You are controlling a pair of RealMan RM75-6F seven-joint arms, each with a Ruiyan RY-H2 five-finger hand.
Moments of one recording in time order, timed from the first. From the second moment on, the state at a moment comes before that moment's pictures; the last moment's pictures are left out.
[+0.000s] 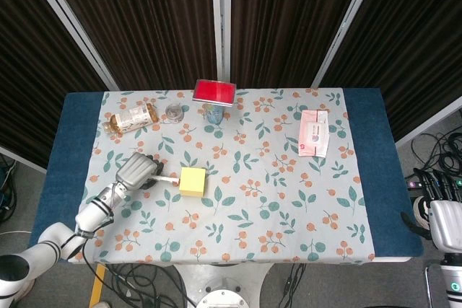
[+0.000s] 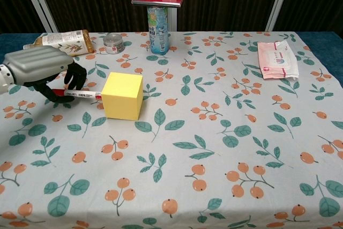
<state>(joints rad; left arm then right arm) -0.69 -1.71 0.04 -0.78 1.64 1.02 -0.21 0.06 -1.08 0.07 -1.57 -1.48 1.49 0.06</state>
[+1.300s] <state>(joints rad) -0.75 -1.70 -0.05 -1.06 1.45 0.86 0.06 0.07 -1.08 0.05 -1.54 -1.52 1.47 0.10</state>
